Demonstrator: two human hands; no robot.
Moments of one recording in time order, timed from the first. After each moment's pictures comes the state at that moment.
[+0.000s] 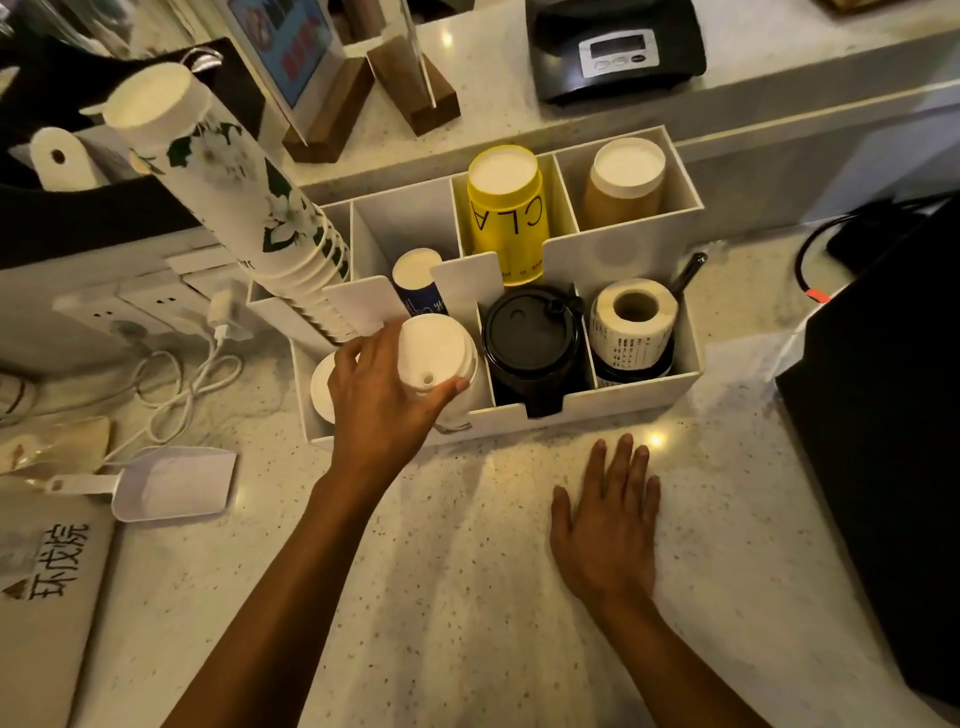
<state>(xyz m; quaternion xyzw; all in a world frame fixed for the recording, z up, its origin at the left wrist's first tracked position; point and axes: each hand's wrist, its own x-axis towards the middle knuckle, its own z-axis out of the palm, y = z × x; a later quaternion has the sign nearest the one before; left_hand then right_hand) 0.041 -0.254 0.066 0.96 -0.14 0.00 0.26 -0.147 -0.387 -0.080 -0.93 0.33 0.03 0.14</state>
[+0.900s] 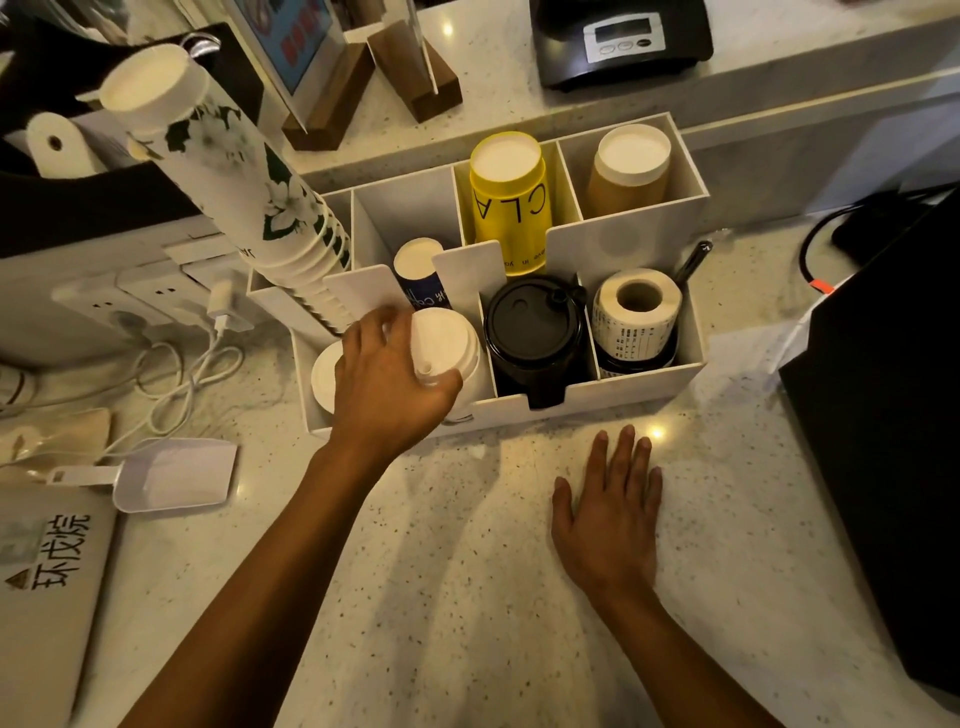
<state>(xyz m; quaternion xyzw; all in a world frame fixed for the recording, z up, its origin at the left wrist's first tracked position) 0.048 -0.259 0.078 0.97 -0.17 -0.05 0.17 -0.147 -0.388 -0.082 -0.93 0.34 0.02 0.15</state>
